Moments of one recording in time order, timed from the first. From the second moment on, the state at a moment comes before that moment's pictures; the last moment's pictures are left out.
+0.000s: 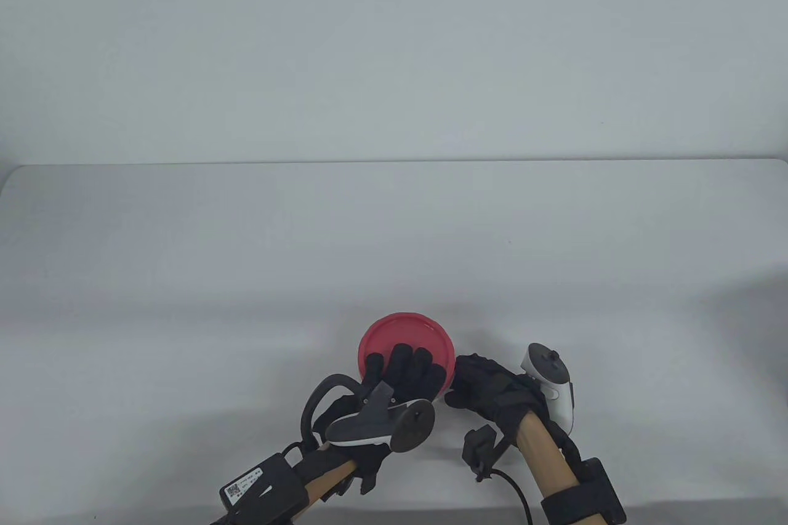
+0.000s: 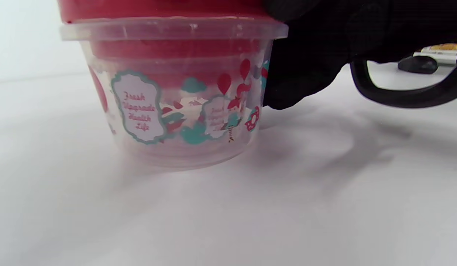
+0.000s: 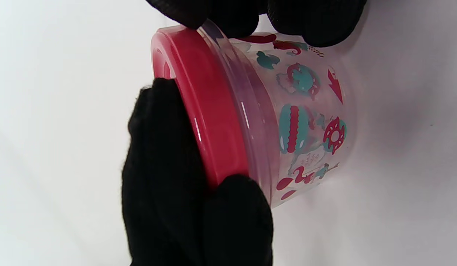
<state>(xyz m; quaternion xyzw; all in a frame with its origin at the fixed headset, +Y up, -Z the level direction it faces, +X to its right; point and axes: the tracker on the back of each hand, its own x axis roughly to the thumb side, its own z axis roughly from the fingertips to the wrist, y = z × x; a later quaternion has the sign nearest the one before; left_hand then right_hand) -0.057 -0.712 -0.252 -0.10 -0.32 -0.04 0.94 0.143 -0.783 -0.292 -0.05 0.27 0.64 0.72</state>
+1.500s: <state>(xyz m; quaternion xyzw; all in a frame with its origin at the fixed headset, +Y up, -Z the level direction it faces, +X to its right) -0.053 -0.714 -0.260 -0.12 -0.28 0.05 0.95 0.136 -0.791 -0.289 -0.05 0.27 0.62 0.73</state>
